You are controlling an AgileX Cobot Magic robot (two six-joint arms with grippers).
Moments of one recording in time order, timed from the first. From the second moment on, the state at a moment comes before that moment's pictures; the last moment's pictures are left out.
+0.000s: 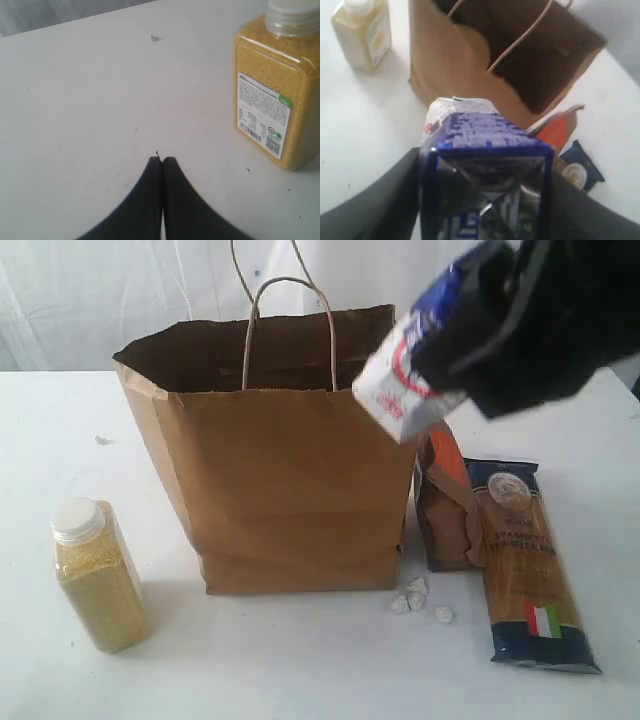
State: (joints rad) left arm -0.06 0.01 0.02 -0.05 0.40 0.23; right arm 0.94 1.10 -1.43 -0.24 1.17 0.02
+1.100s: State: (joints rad) left arm -0.06 0.01 0.02 -0.05 0.40 0.23; right arm 0.70 1.60 -1.80 -0.22 1.21 -0.02
